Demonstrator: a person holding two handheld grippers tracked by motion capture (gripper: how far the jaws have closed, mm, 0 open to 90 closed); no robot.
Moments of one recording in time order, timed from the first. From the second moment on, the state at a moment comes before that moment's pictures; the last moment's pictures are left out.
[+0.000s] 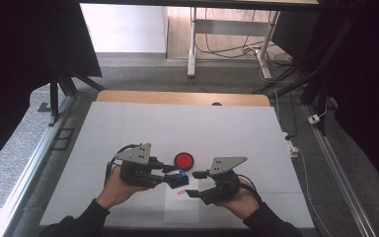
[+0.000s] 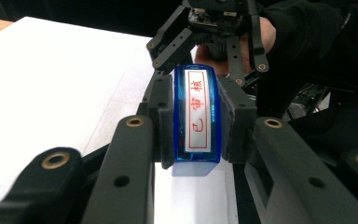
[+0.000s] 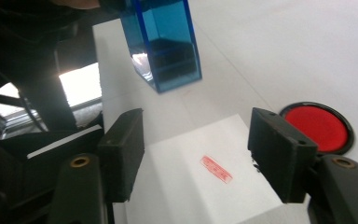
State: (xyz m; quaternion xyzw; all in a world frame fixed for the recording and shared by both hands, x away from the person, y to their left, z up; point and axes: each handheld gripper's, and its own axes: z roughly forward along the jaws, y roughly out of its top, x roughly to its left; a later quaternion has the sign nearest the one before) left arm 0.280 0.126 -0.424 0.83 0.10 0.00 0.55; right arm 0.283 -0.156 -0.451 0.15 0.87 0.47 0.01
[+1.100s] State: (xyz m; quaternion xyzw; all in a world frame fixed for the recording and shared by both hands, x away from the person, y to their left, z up) left arm 0.284 0.136 -0.418 0.84 0.15 0.04 0.52; right arm 0.272 -0.180 -0.453 0.23 0.87 0.44 0.06
